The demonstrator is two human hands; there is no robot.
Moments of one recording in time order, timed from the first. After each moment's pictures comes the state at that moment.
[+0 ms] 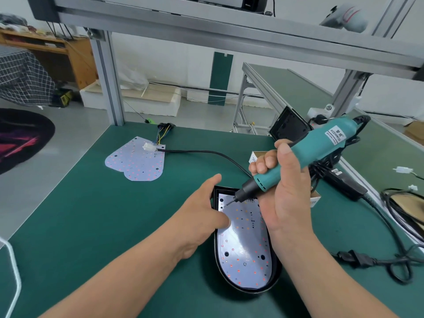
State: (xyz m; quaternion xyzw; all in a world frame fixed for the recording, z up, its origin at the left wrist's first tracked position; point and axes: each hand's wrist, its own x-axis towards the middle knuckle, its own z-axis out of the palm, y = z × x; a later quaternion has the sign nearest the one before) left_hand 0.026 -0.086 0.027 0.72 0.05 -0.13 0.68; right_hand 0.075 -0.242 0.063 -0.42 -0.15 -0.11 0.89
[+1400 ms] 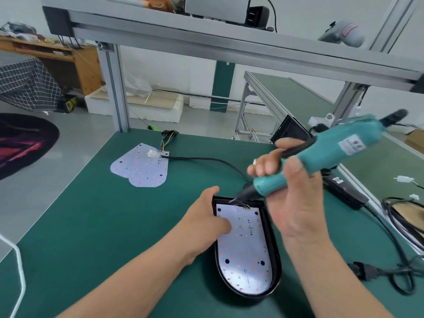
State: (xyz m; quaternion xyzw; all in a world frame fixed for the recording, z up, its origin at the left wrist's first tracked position) left_hand 0.026 -0.086 0.025 0.76 0.06 -0.12 0.64; right_hand 0.070 -0.251 0.075 -0.47 -0.31 -0.08 0.82
